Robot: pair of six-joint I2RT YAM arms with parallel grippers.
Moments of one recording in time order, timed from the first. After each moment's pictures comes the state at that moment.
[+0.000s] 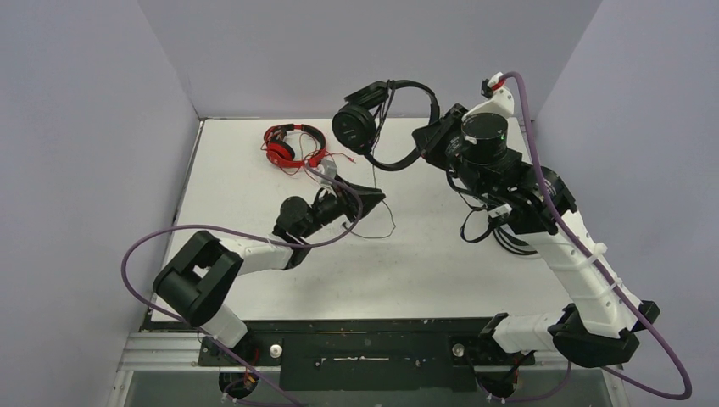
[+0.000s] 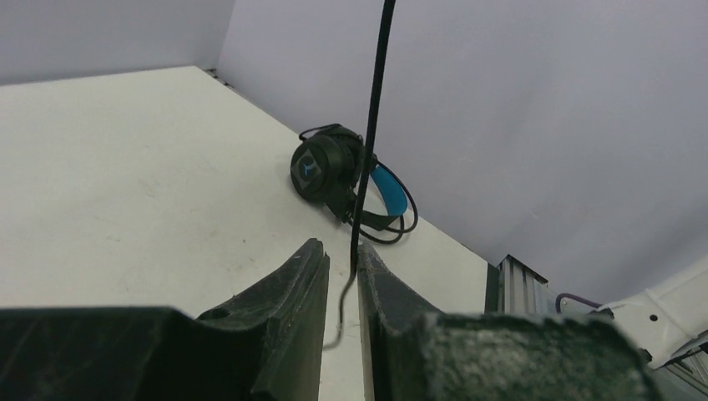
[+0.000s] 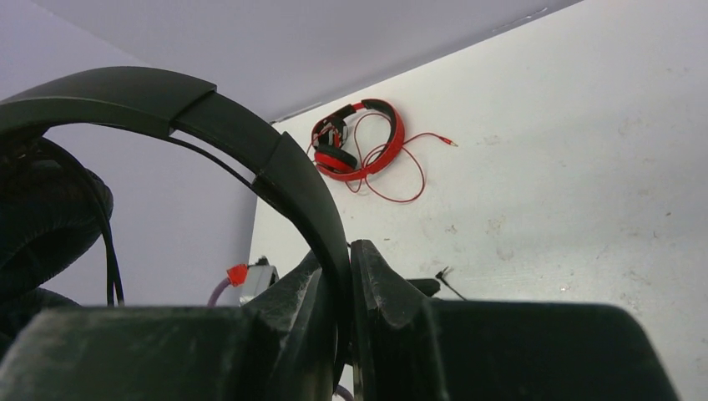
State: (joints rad) left arm -0.66 1.58 0.67 1.20 0.37 -0.61; right arm 0.76 1.27 1.79 -0.80 0.43 0.81
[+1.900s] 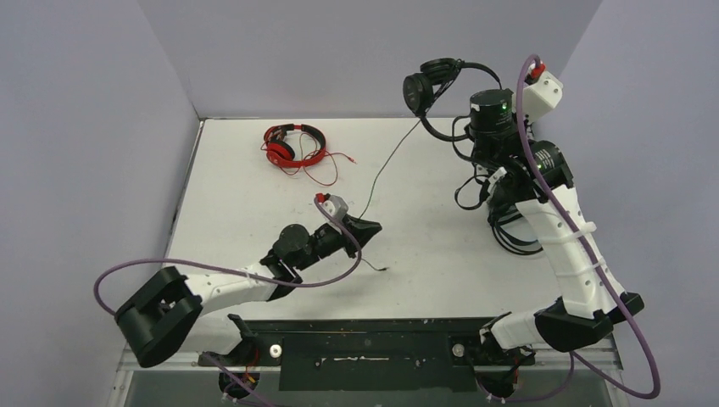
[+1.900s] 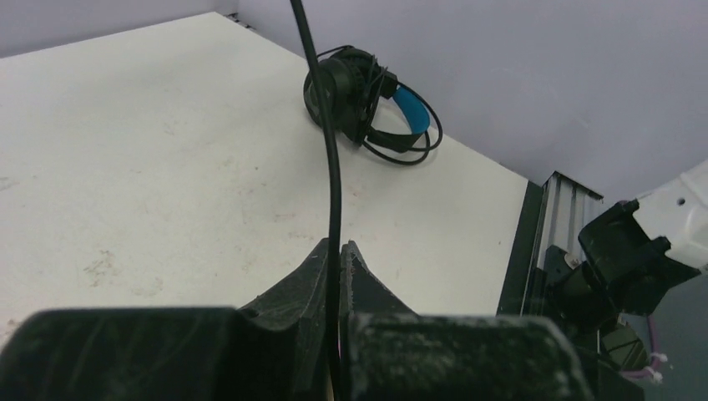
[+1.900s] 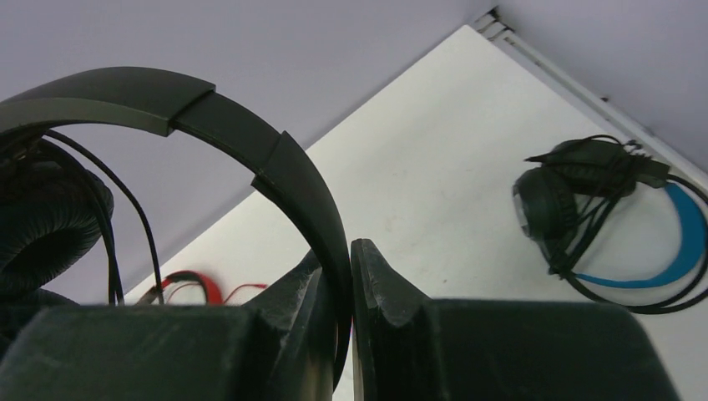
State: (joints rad) left arm -0.85 1.34 0.47 0.99 0.19 -0.35; right arm 0.55 1.39 1.91 -0.94 0.84 0.79
